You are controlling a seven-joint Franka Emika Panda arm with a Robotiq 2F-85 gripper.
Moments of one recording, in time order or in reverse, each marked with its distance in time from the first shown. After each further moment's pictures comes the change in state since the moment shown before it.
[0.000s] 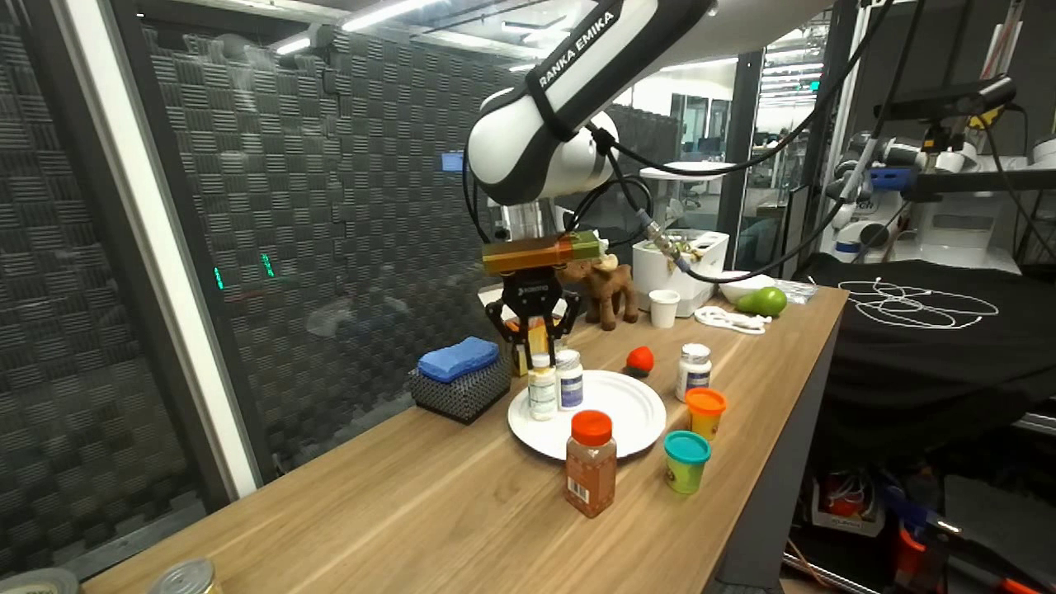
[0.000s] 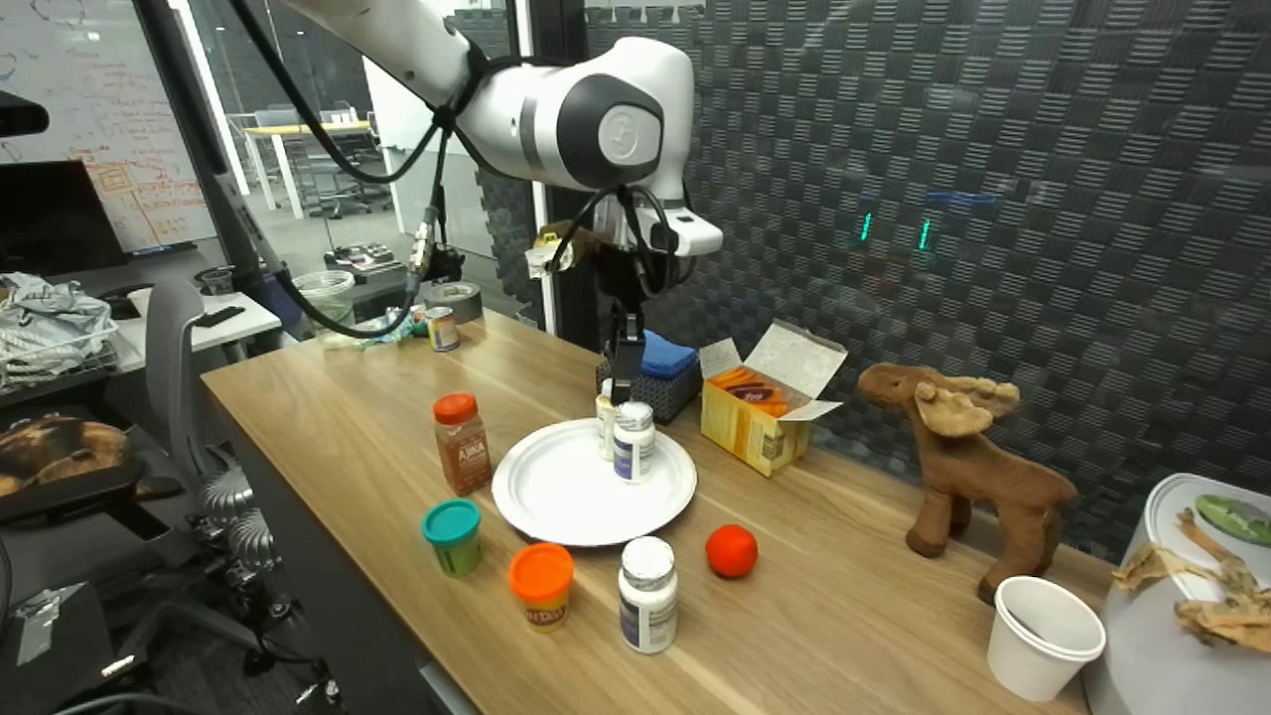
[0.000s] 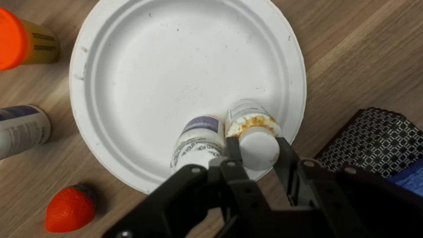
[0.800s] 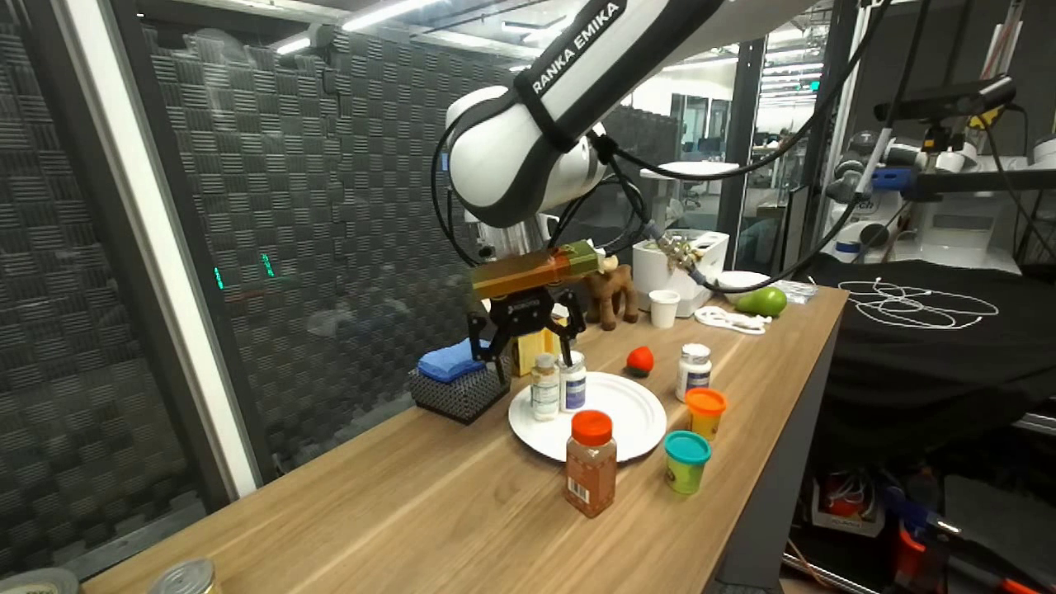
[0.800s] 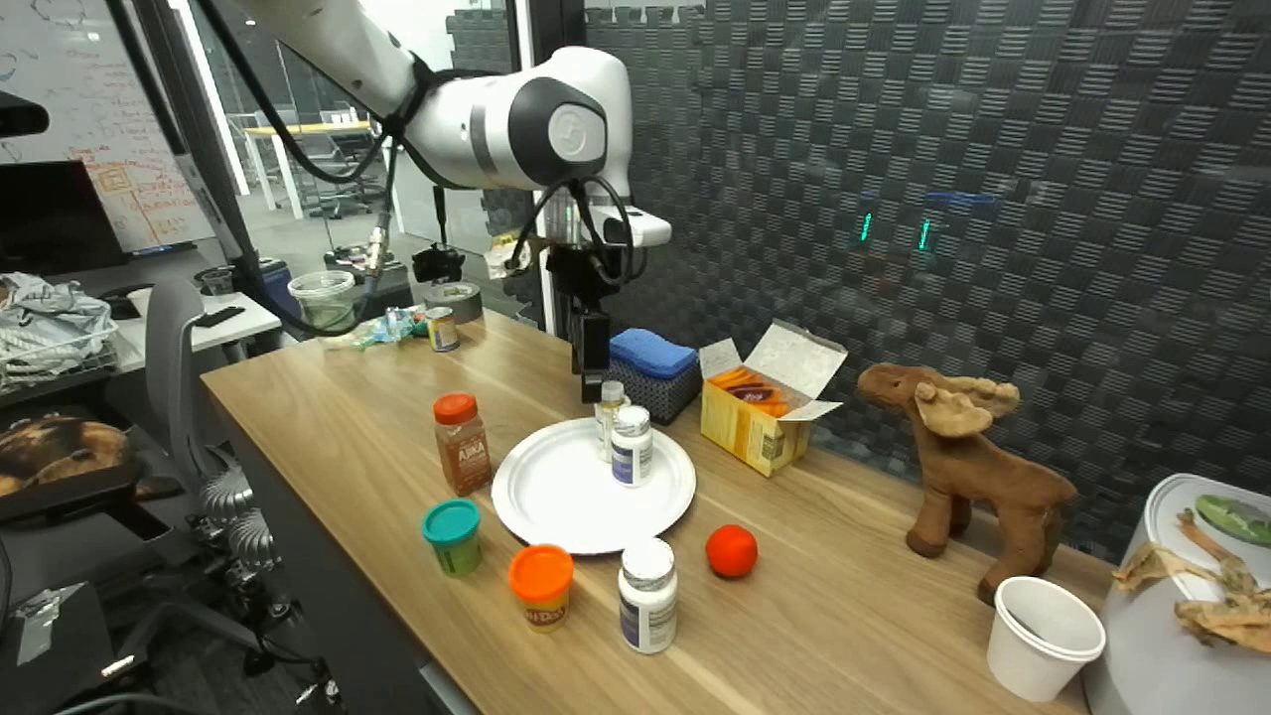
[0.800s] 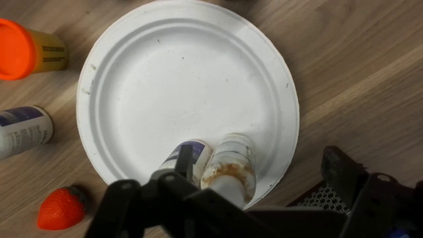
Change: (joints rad) arm 0.085 -0.046 0.002 -0.089 -0.102 0.026 0.007
